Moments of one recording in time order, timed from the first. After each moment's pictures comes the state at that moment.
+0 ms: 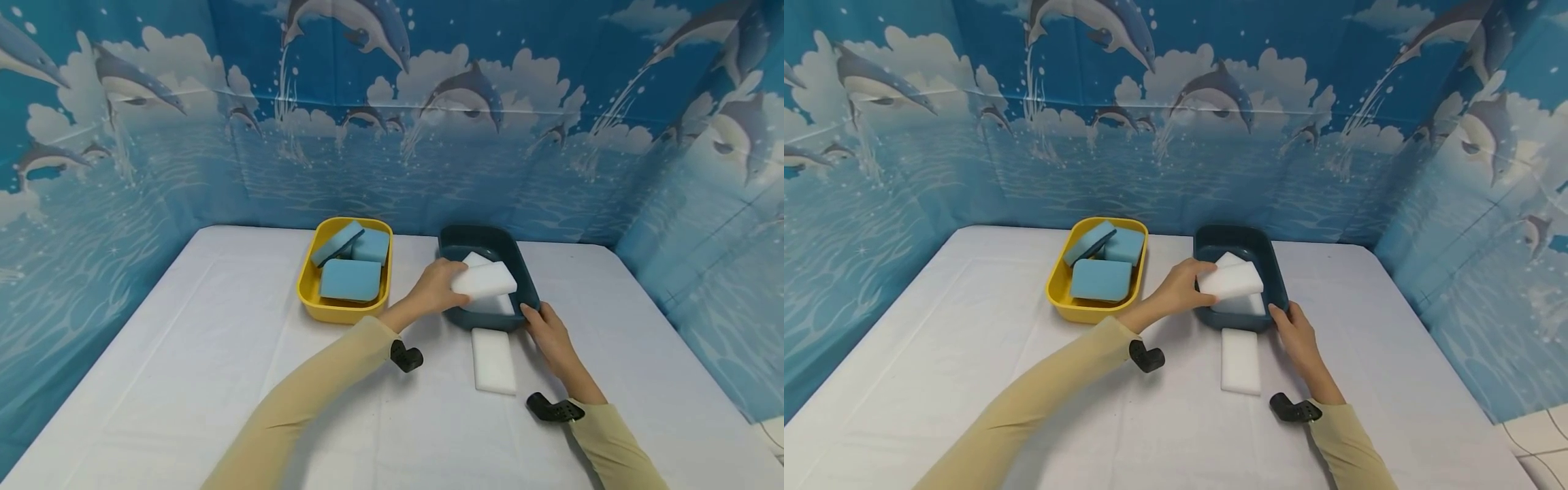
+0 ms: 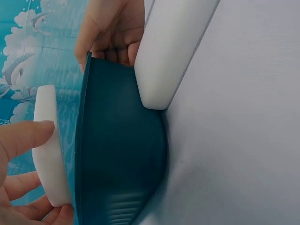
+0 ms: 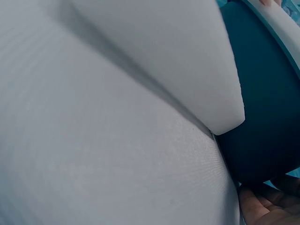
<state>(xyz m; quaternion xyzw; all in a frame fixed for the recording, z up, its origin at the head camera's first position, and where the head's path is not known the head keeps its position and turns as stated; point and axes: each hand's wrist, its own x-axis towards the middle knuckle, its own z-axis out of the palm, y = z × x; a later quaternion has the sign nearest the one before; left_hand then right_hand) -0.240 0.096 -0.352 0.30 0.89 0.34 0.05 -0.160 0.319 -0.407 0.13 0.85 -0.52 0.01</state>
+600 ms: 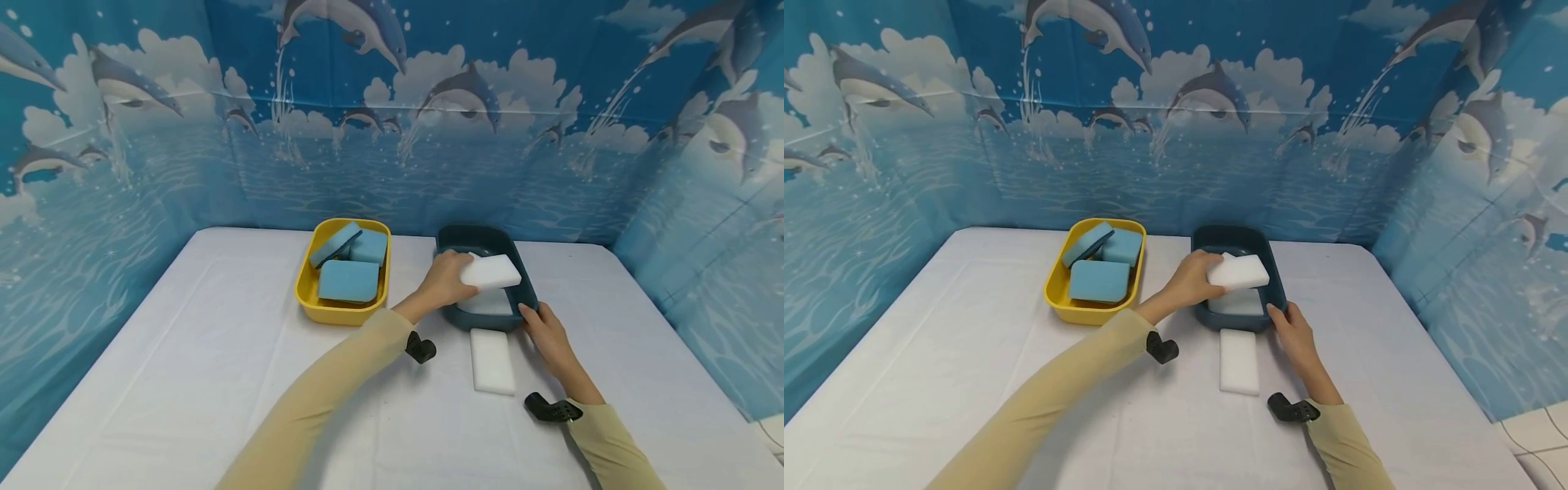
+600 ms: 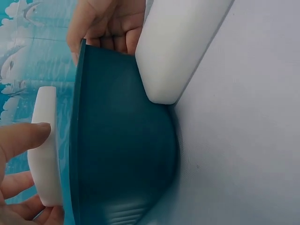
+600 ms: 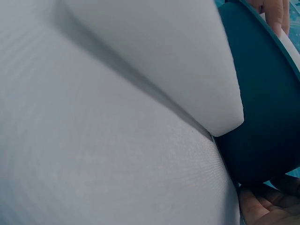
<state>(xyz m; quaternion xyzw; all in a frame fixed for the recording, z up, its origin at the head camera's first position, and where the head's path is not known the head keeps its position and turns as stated) -0.250 0.121 -0.350 0.29 0.90 0.33 0.02 -0.159 0.320 -0.407 0.13 0.85 -0.52 0.01</state>
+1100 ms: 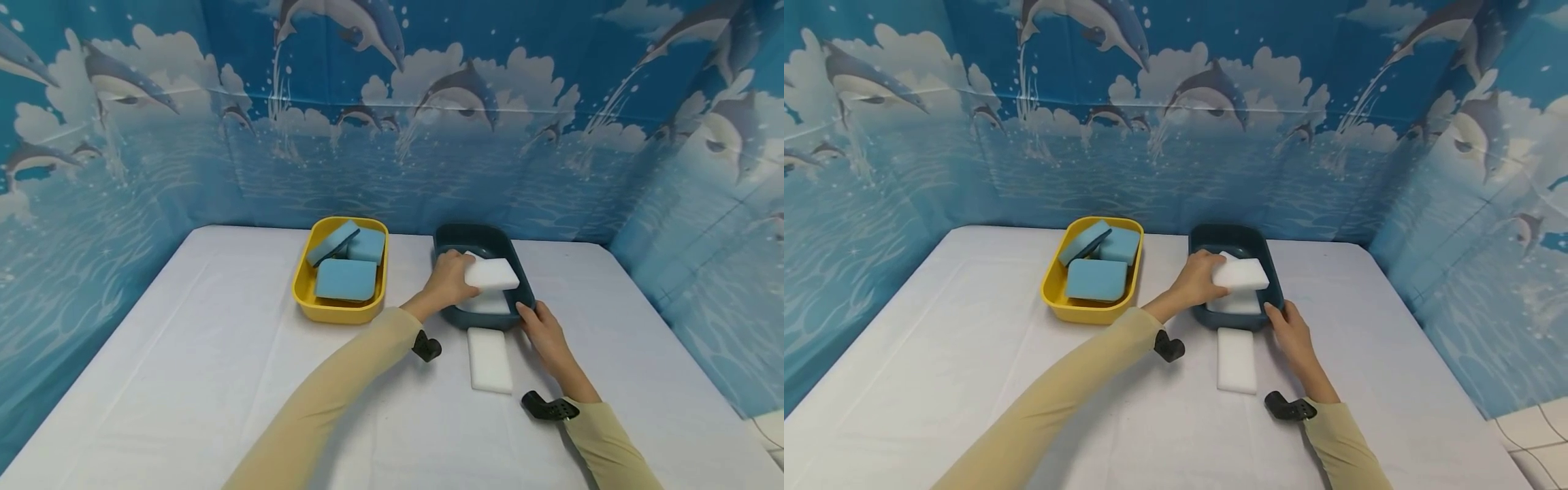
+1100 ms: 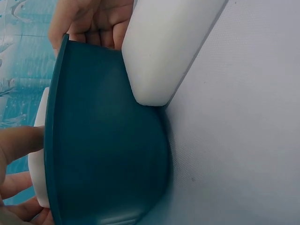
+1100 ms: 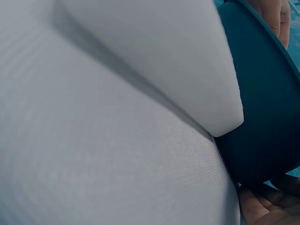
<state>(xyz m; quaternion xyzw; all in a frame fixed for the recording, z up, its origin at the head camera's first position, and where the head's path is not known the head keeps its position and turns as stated) -0.250 0.135 -0.356 0.27 0.92 0.29 0.00 -0.159 0.321 -0.407 0.12 0.84 -0.53 0.01</state>
